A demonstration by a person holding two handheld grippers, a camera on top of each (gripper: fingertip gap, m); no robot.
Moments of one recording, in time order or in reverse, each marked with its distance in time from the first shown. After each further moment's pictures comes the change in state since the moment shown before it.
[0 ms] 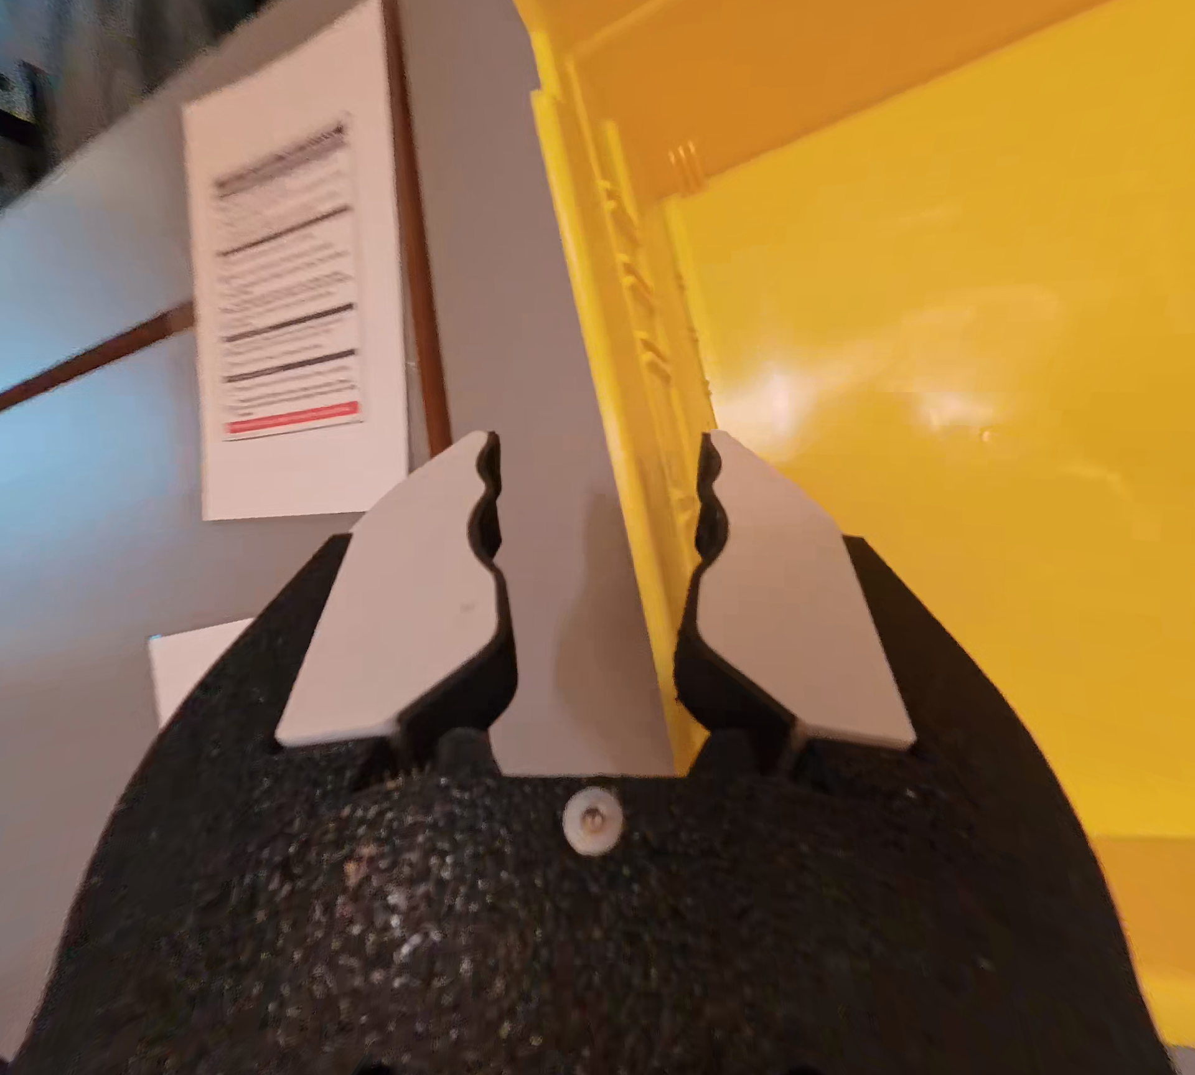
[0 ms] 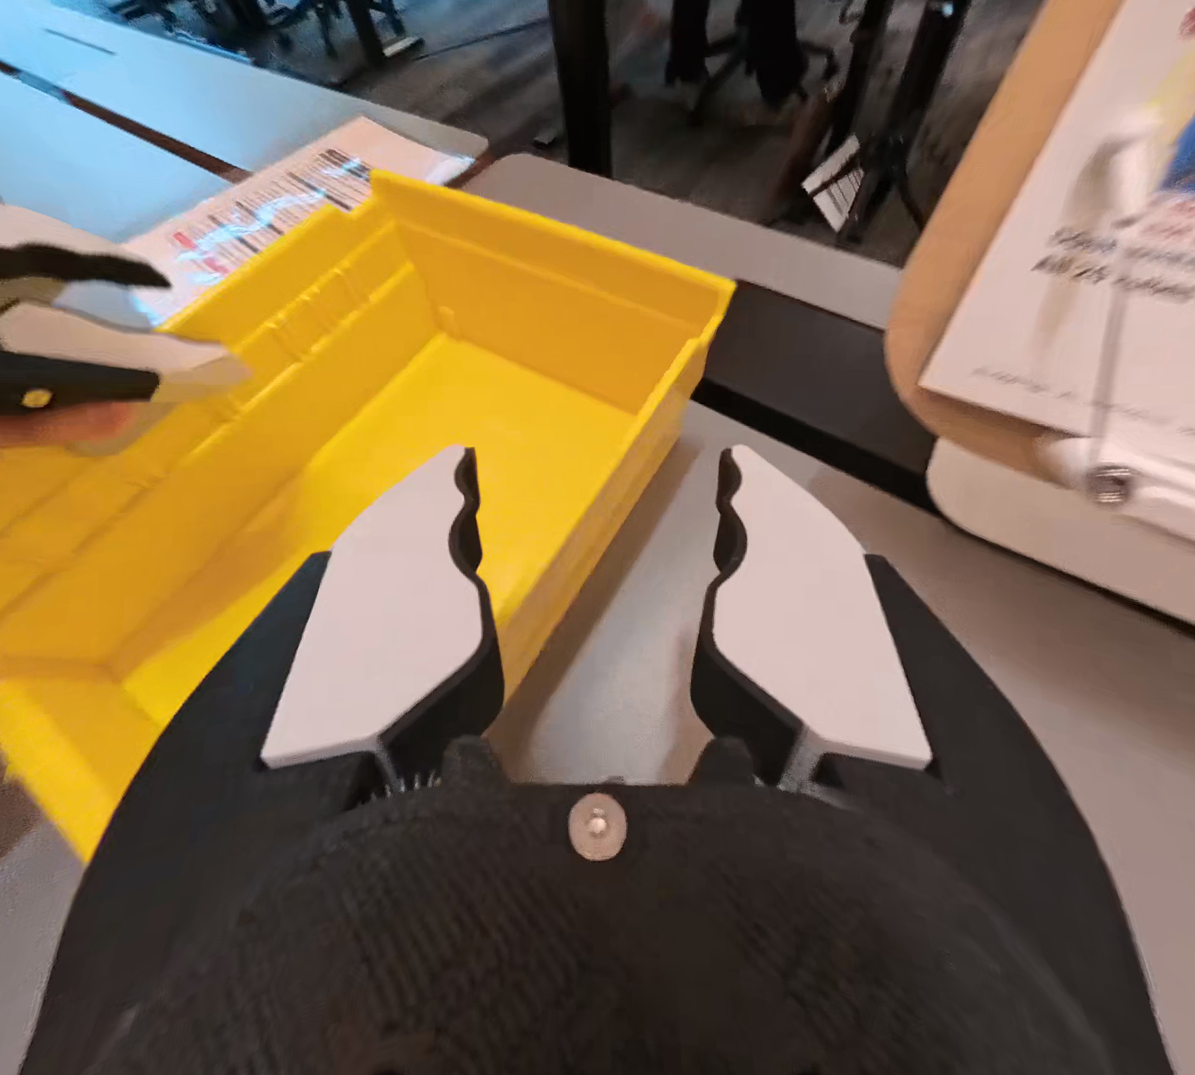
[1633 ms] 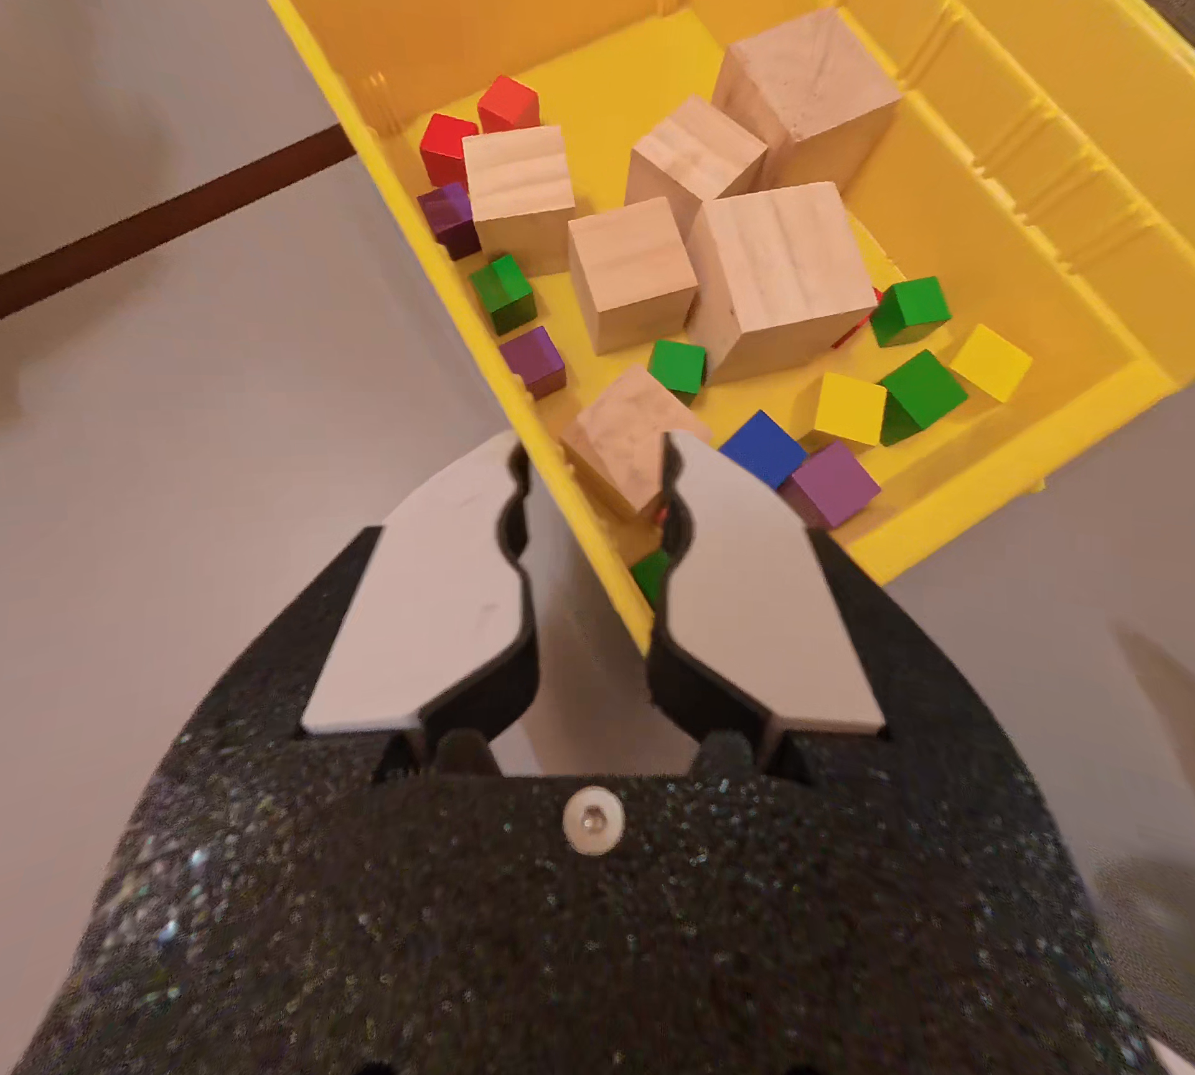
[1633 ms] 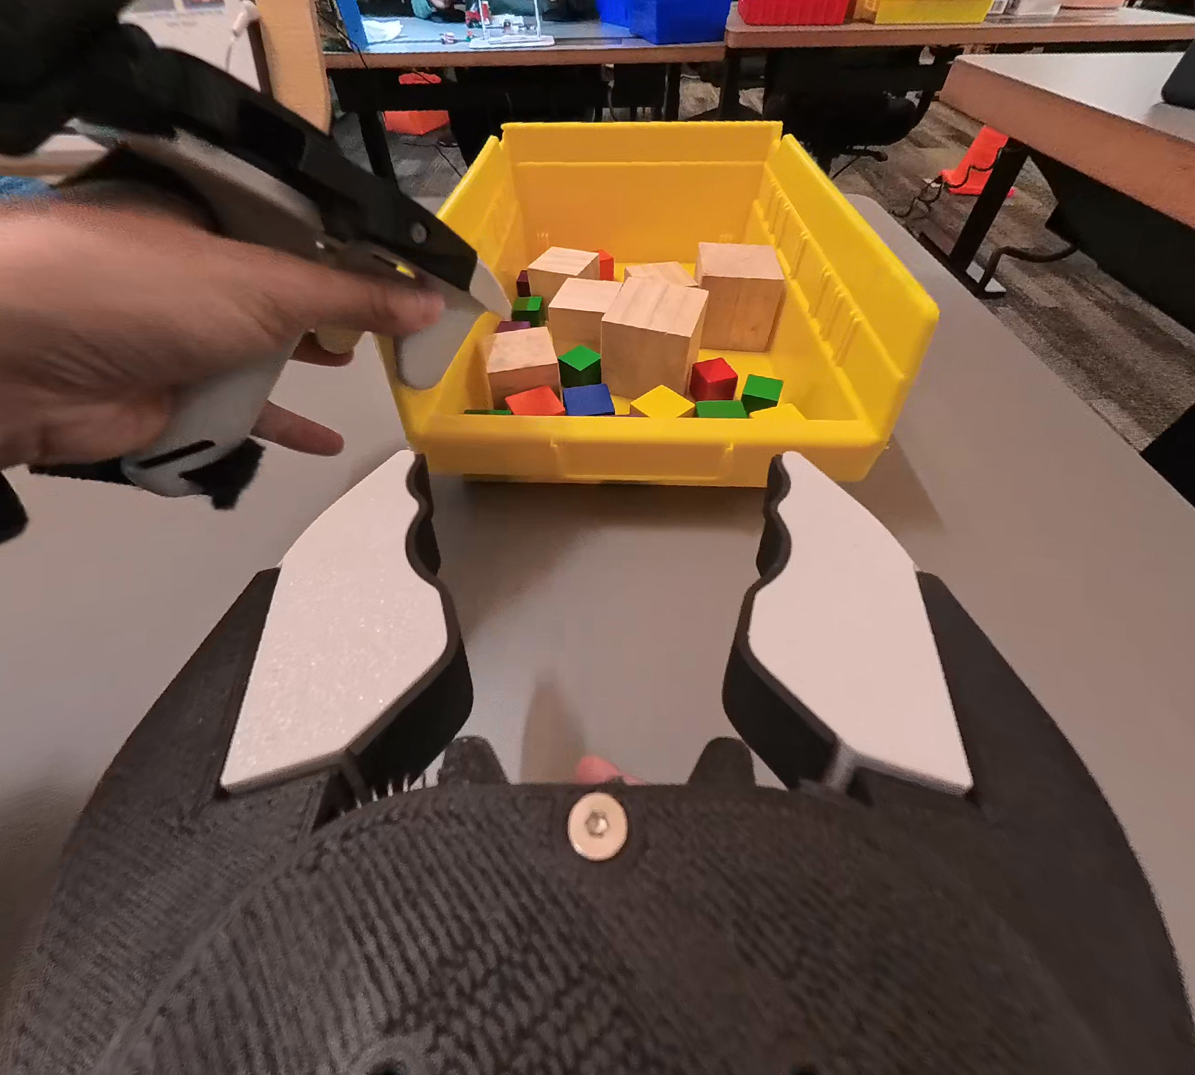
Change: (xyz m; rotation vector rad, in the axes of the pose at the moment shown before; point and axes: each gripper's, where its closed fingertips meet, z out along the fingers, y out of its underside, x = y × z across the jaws) left arm 0.692 -0.212 -0.185 0.264 0.595 0.037; right arm 0.351 0.218 -0.466 0.226 0.610 0.142
